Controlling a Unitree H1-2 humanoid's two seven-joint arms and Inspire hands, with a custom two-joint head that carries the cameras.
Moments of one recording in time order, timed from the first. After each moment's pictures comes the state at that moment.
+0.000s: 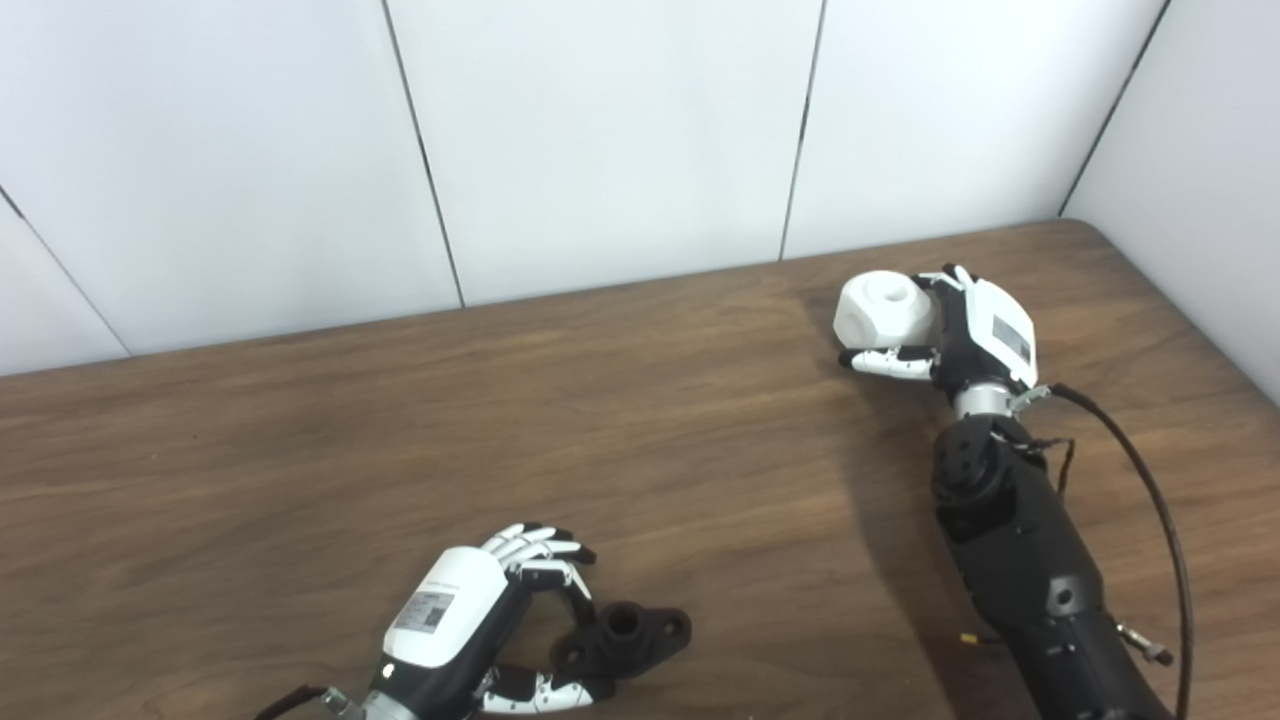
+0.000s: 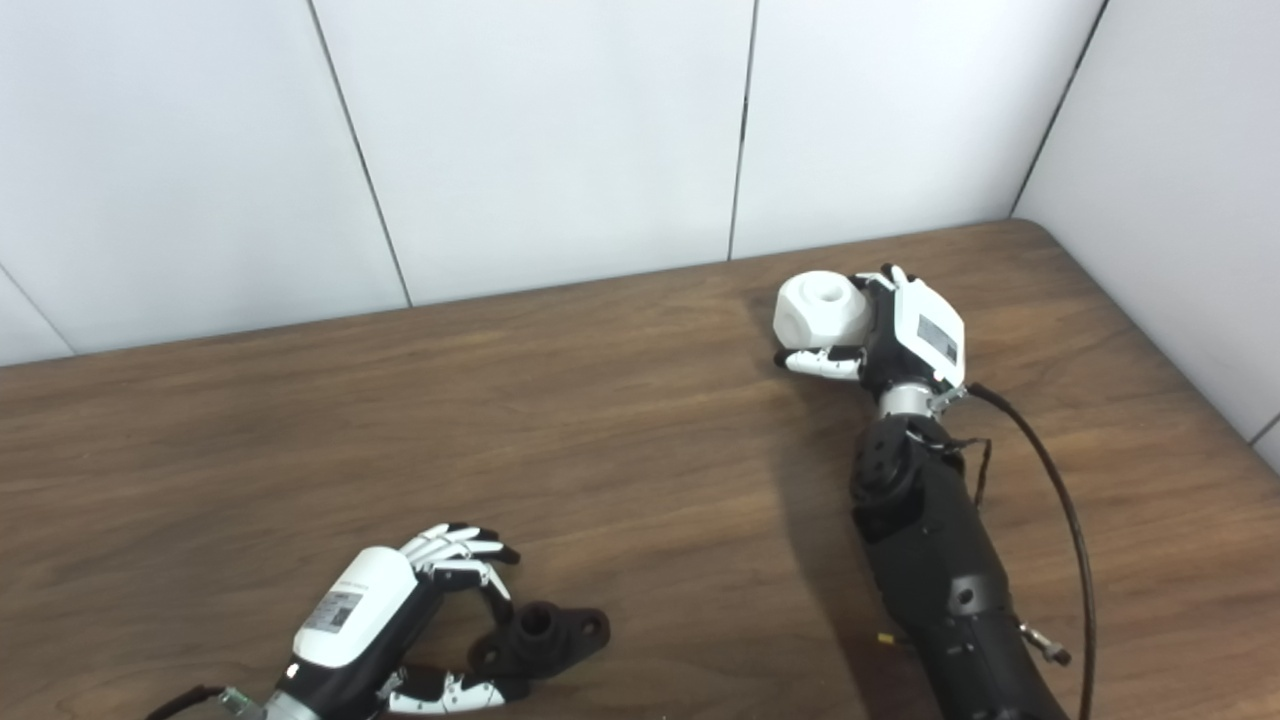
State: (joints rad) left arm -0.02 0.31 -0.41 -0.15 0.74 -0.23 -0.14; right arm -0.37 -0.30 -0.05 0.18 -0.70 0.47 -0.20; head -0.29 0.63
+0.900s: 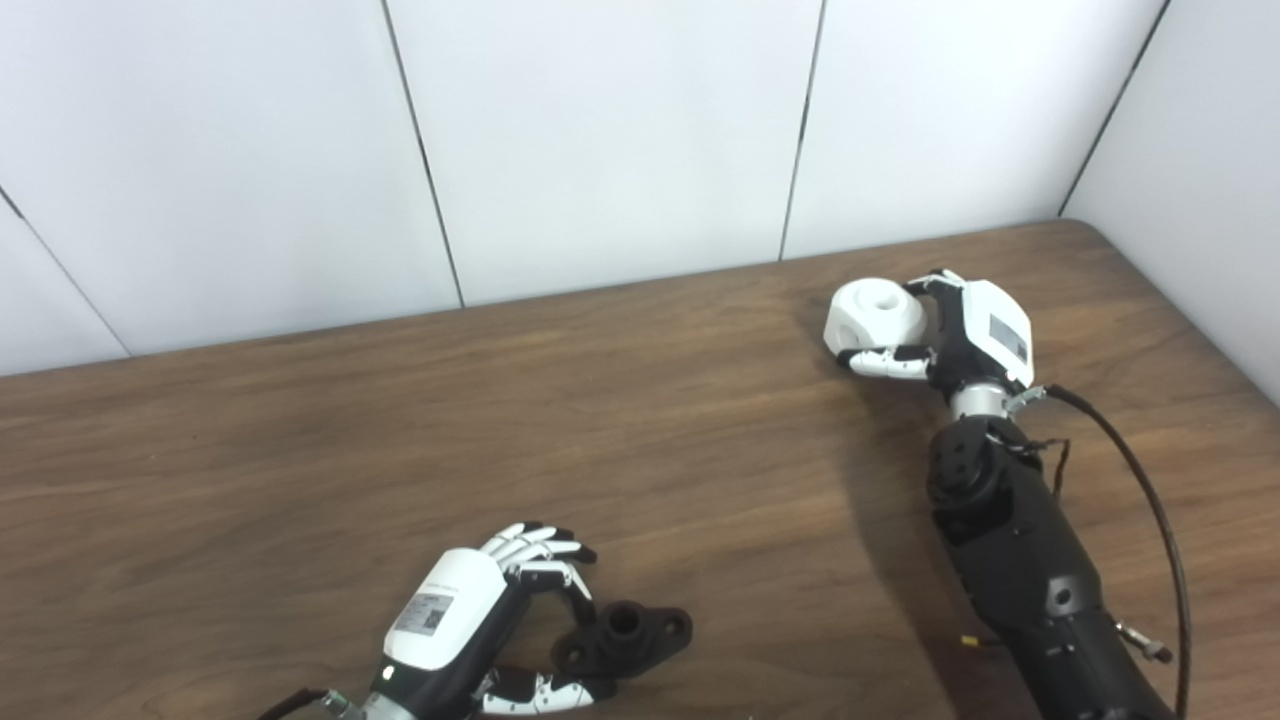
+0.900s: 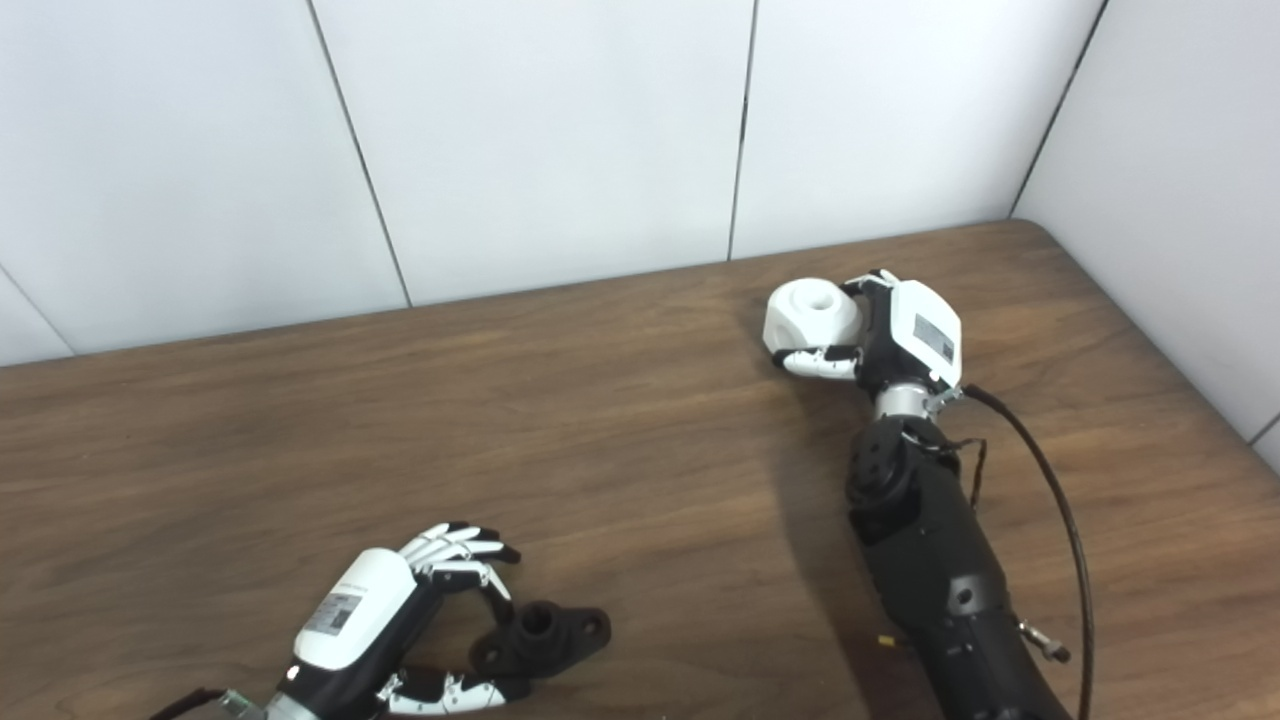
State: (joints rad) left arm -0.02 0.31 -0.41 -0.12 0.74 -0.26 -0.12; right arm -0.37 -0.30 -0.03 0.19 -0.68 0.46 -0.25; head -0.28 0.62
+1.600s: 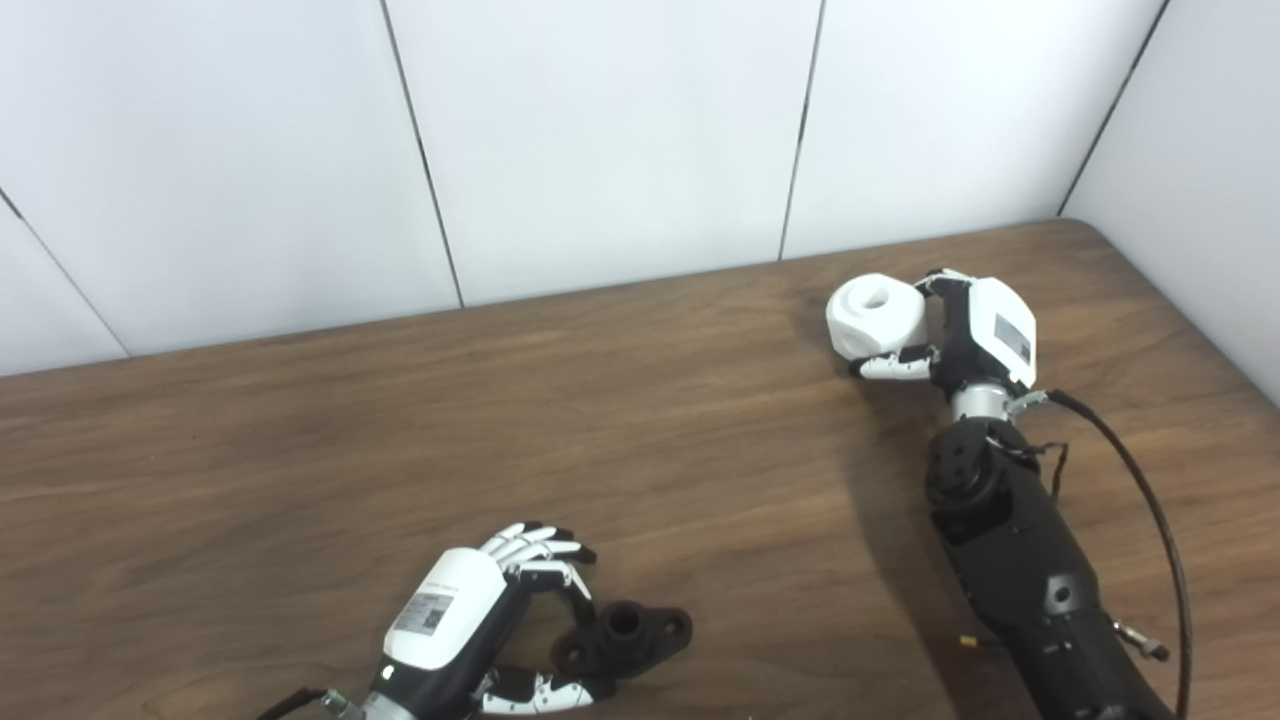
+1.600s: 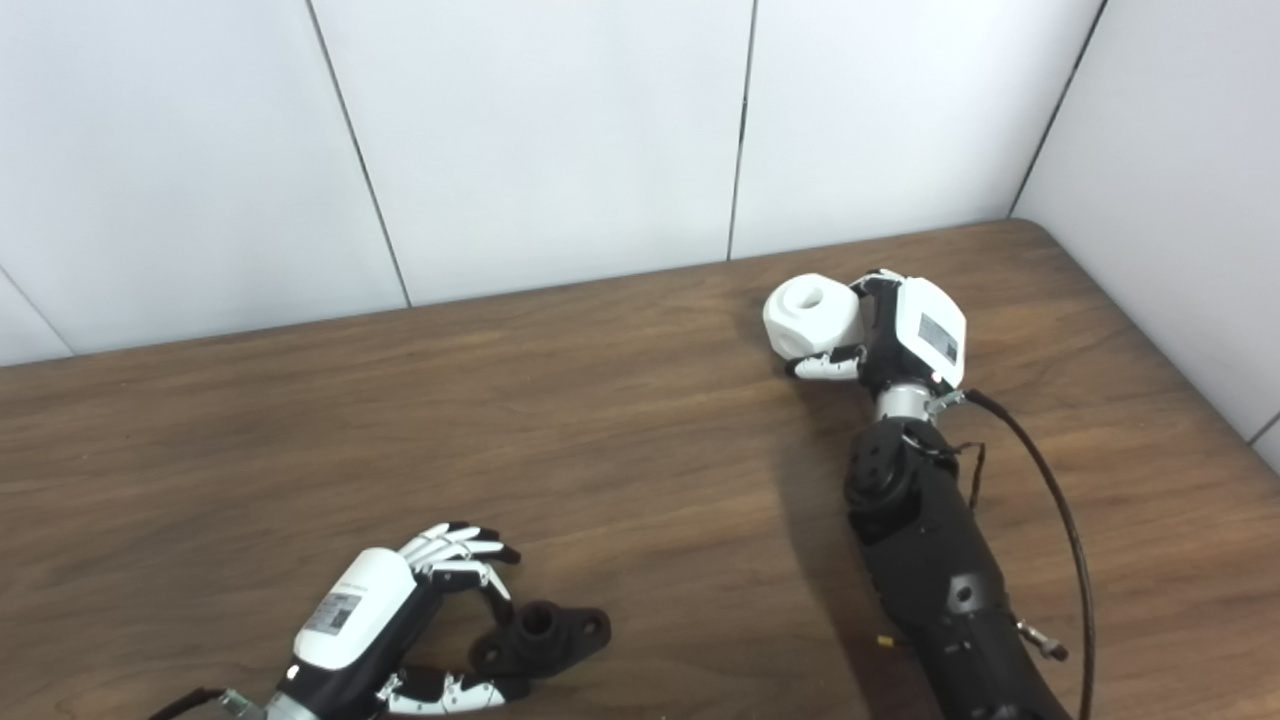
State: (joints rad) left arm -0.03 0.31 -0.41 -0.12 0.73 -0.26 -0.12; right arm -0.37 -0.30 -0.03 0.22 -0.64 0.41 -0.33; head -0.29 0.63
